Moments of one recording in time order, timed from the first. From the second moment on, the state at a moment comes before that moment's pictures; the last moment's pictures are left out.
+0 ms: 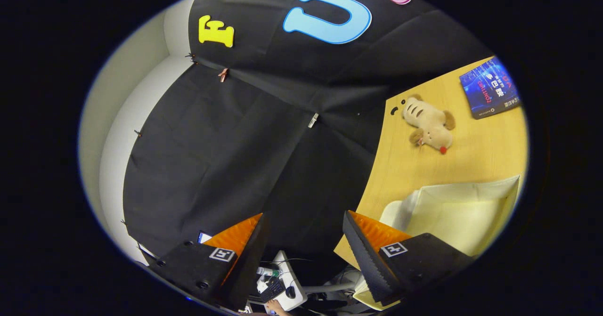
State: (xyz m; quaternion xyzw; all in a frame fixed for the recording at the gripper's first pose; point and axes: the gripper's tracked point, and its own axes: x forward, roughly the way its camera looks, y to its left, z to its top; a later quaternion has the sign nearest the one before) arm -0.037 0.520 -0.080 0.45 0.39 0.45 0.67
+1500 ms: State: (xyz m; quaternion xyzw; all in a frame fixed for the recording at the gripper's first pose) arm -0.154 0.130 -0.365 0.22 0.59 0.17 0.76
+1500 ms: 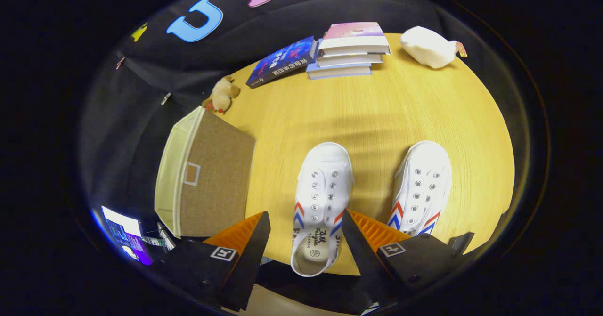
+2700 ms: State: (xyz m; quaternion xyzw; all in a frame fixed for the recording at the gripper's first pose) arm -0.167 0.131 -0.437 0.27 0.64 0.09 0.71
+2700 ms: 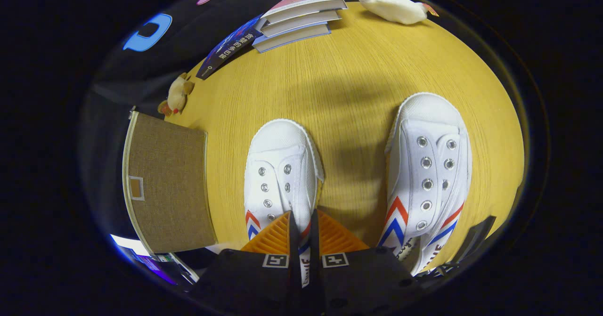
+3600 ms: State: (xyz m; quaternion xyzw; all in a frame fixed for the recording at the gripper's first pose) arm -0.093 0.239 -0.234 0.33 0.57 0.16 0.74
